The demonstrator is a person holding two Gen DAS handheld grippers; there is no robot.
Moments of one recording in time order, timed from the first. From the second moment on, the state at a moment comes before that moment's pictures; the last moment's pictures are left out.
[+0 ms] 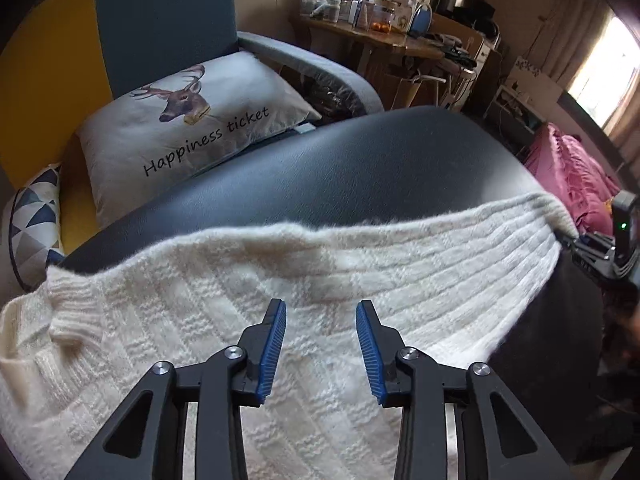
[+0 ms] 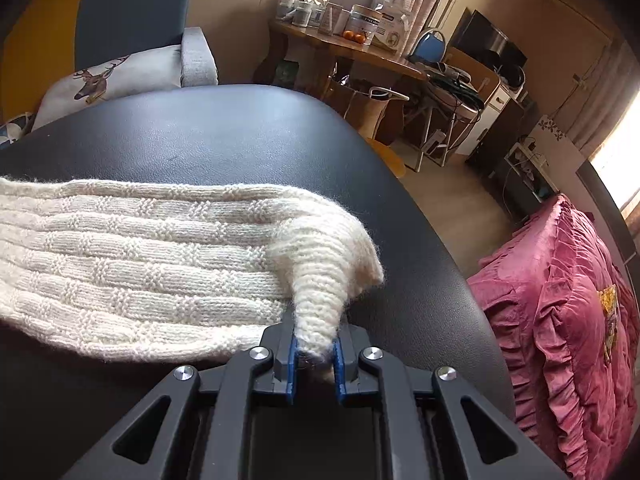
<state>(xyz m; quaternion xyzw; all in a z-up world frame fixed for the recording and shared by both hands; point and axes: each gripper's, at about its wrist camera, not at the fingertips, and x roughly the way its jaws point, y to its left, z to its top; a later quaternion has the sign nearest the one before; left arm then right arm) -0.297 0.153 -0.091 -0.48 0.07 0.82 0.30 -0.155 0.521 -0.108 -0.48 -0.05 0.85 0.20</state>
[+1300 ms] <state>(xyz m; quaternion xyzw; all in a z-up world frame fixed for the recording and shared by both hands) -0.243 0.177 -0.107 -0.50 0.07 0.82 0.26 -0.102 0.536 -0.089 -0.49 0.03 0.85 0.20</state>
